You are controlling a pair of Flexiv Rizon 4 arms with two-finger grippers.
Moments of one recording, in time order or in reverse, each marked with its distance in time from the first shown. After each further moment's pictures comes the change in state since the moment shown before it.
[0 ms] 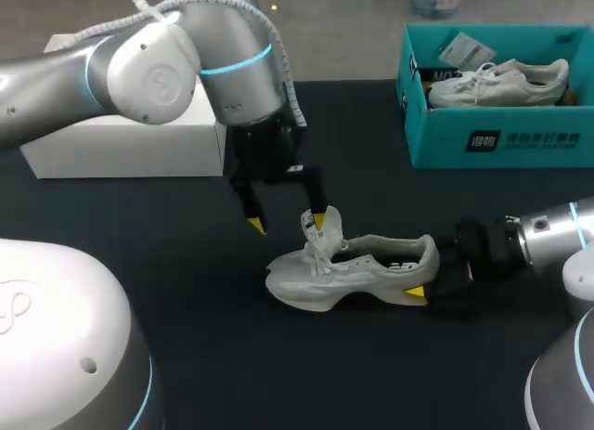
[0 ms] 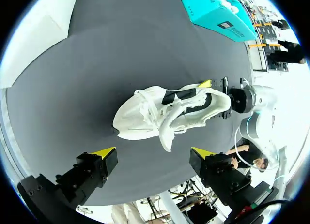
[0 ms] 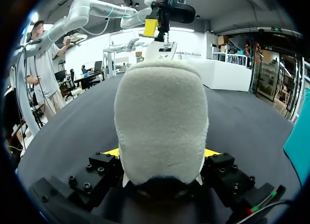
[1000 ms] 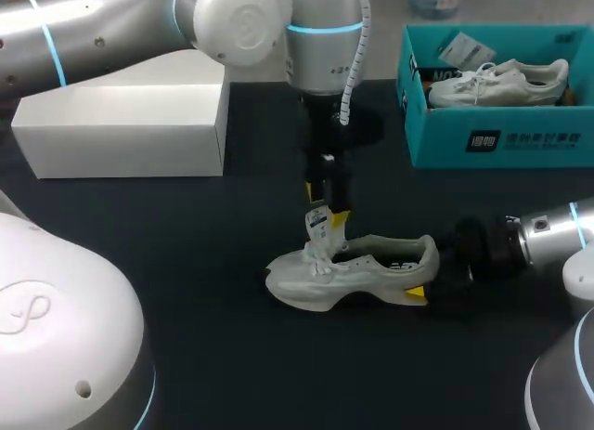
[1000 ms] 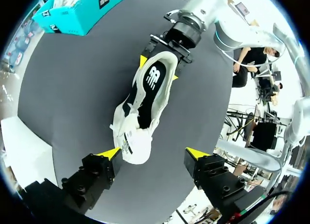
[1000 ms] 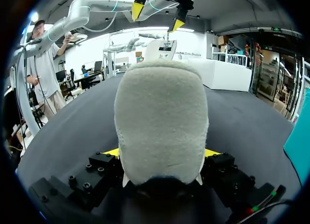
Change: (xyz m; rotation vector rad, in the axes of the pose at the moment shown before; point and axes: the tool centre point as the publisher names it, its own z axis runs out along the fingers) left arm 0.048 -0.020 -0.016 -0.147 -0.150 0.932; right arm 0.000 0.000 0.000 0.000 0.000 0.000
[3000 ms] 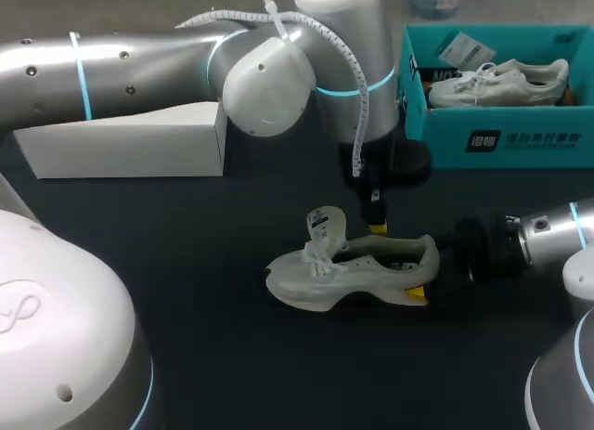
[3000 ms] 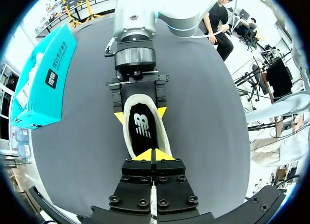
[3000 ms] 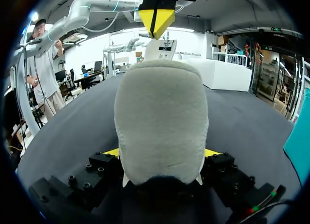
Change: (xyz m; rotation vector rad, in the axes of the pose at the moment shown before) left arm 0.009 -0.079 0.051 0.176 -0.168 0.566; right arm 0.000 0.000 0.000 0.000 0.000 0.000
